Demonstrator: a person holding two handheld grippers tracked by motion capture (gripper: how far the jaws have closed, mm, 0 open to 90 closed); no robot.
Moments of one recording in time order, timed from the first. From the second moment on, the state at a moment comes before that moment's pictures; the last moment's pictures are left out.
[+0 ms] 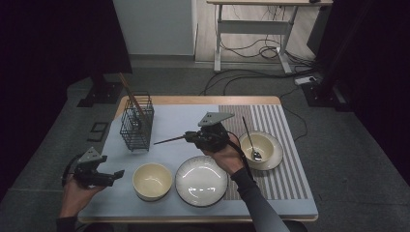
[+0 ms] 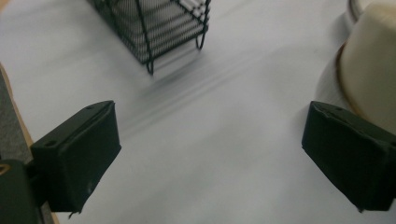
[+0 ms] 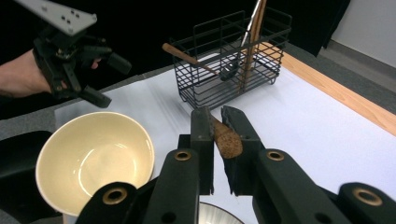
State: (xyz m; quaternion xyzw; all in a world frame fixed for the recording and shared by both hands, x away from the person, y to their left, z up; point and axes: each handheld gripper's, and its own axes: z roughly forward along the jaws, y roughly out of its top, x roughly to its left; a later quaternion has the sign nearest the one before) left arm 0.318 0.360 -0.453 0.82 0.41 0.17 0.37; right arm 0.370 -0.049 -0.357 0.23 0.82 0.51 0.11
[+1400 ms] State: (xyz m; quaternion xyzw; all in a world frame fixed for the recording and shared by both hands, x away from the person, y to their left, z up) left arm 0.358 0.267 -0.426 0.88 0.27 0.17 0.36; right arm 0.351 -0.017 -0.343 0.18 0.83 0.52 0.07
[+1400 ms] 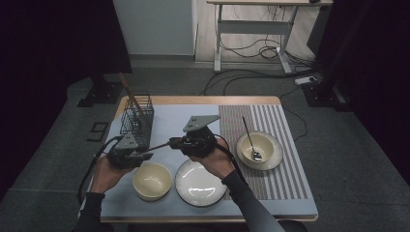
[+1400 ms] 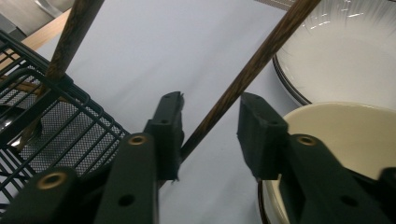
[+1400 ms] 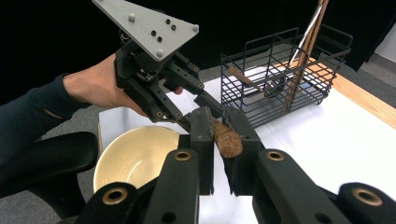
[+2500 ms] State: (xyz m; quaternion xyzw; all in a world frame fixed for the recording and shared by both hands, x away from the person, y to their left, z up) left arm 0.360 0.272 -0.425 0.90 0.22 0.15 0.35; right arm 0.387 -0.019 -0.355 0.25 0.83 0.49 0.11
